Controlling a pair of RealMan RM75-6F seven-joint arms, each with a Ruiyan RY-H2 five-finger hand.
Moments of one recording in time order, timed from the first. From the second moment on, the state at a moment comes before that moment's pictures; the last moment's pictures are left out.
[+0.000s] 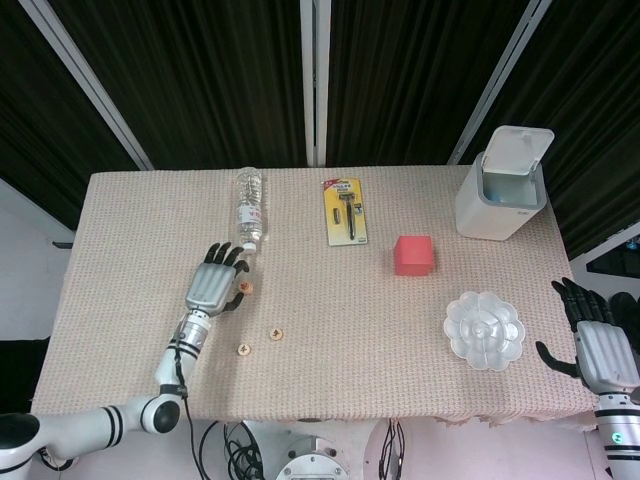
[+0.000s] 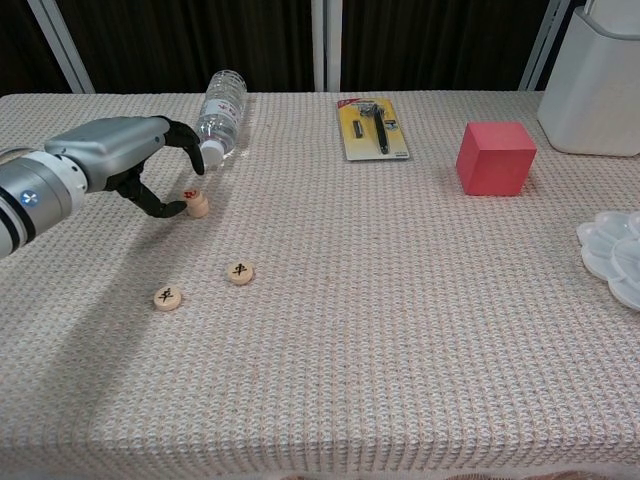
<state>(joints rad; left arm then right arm) -0.68 -1.71 -0.21 -1.36 1.04 1.06 0.46 0.09 -0.99 0.07 -1.83 -1.37 1.37 0.01</state>
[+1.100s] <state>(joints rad) -0.33 -1.71 0.08 -1.62 1.28 1.37 0.46 0.09 -1.01 0.07 -1.83 -1.38 1.37 0.00</state>
